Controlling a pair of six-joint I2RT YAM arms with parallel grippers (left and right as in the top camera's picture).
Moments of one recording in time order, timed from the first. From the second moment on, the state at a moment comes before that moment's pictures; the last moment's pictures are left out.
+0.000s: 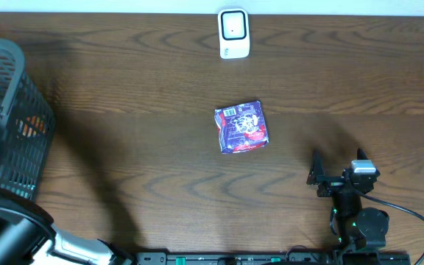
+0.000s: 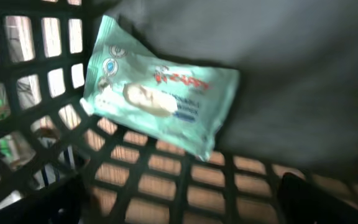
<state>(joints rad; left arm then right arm) 0.91 1.85 1.62 -1.39 -0.12 -0.72 0.03 0.01 0.01 -0.07 0.00 0.05</state>
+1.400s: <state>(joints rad) 0.91 1.82 1.82 -1.21 0.32 -0.62 0.03 0.01 0.01 -0.07 0.00 0.05</state>
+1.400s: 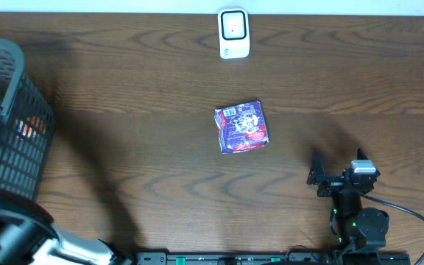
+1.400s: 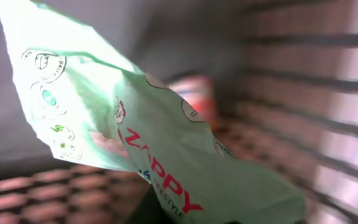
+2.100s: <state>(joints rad) -0.03 1.58 1.92 -1.06 0.51 -0.49 0.03 0.01 0.01 -0.07 0.00 0.05</state>
